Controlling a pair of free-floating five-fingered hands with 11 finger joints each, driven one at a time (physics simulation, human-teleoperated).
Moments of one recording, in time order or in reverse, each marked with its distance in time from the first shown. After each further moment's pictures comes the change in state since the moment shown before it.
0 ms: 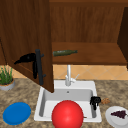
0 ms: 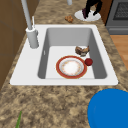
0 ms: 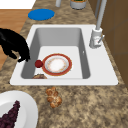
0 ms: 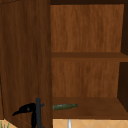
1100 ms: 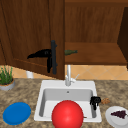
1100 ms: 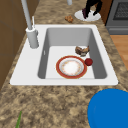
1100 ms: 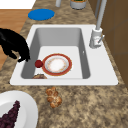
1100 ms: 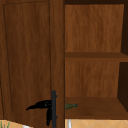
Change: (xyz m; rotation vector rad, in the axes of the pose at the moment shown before) left hand 0.014 -0.007 -0.123 0.013 0.257 -0.142; right hand 0.000 0.000 0.000 0.000 0.000 0.000
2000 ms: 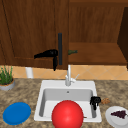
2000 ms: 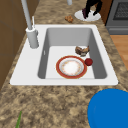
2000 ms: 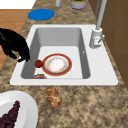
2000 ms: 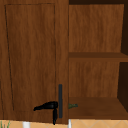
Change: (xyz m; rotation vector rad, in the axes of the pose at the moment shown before) left hand -0.017 -0.027 -0.113 0.029 0.189 -0.036; right hand 0.000 0.000 0.000 0.000 0.000 0.000
